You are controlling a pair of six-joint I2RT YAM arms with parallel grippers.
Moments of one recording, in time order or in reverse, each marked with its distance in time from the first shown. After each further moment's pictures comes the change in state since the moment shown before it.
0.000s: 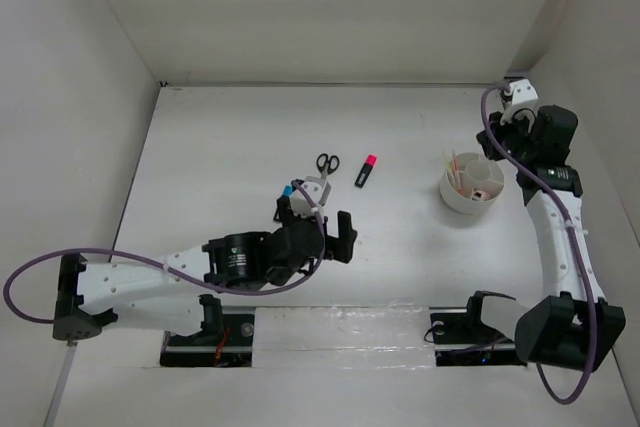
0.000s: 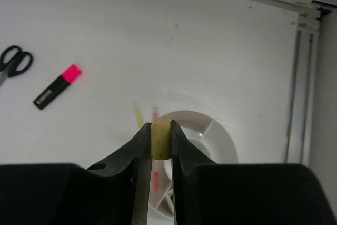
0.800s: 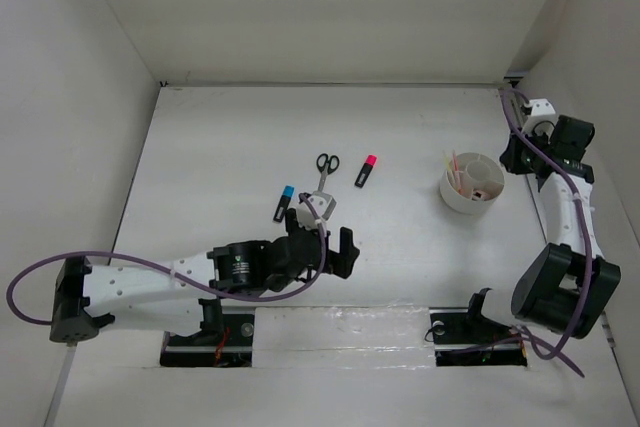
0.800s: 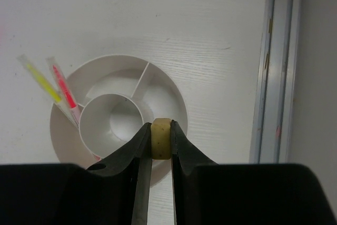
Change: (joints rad) left arm 0.016 -0.043 -0.177 0.116 0.140 0.004; right arm -0.240 0.188 -0.003 -0.083 -0.009 -0.128
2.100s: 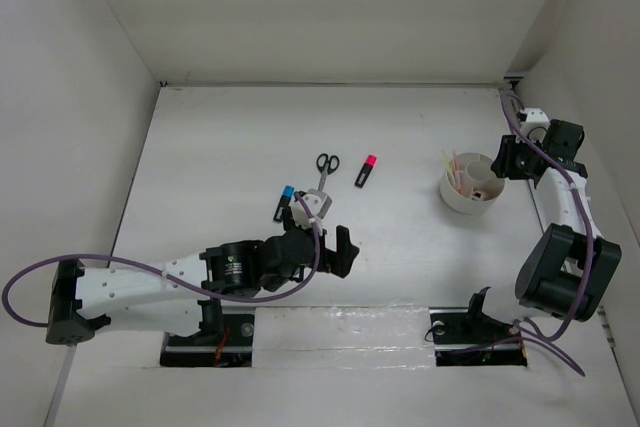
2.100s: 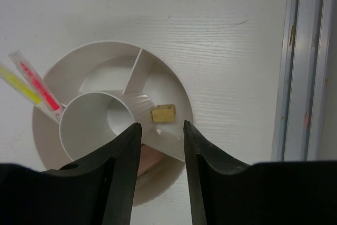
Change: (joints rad) left arm 0.000 -0.049 -0.001 0.014 0.014 0.011; right arm 0.000 0.093 -0.027 0.009 0.021 0.053
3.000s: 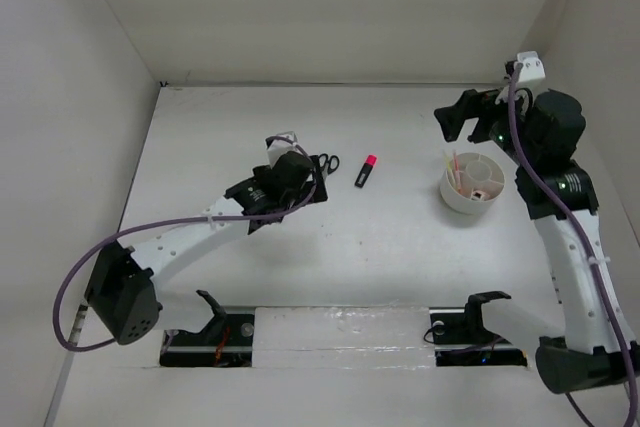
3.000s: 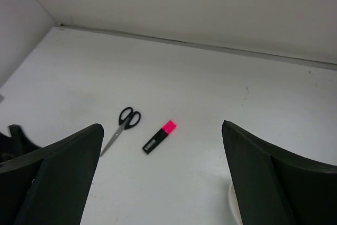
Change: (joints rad) left arm 0.564 0.333 0.187 -0.153 0.118 -0.086; right arm 0.532 -0.342 0.325 -0.031 0.168 0.368
